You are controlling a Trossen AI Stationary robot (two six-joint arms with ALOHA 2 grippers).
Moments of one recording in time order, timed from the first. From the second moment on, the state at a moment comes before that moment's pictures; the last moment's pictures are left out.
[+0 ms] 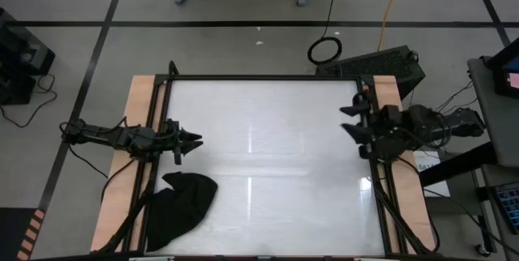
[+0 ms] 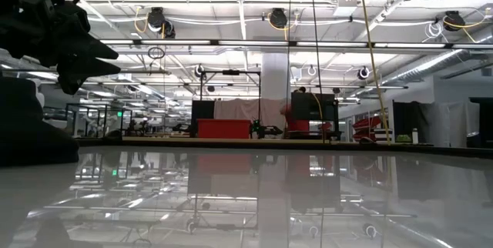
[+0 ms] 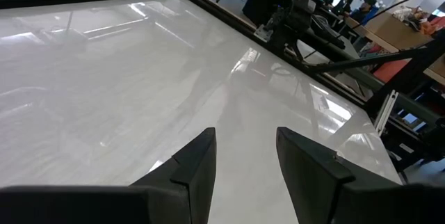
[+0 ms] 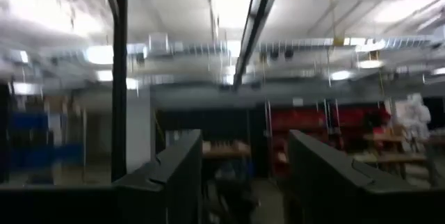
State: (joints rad) left arm -0.20 0.08 0.09 -0.26 -0.35 -0.59; right arm 0.20 0.56 0.53 0.47 0.20 -0.05
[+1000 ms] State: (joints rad) left arm -0.20 0.08 0.09 -0.26 -0.34 -0.59; right arm 0.20 1.51 0.97 0.26 0.00 -0.13
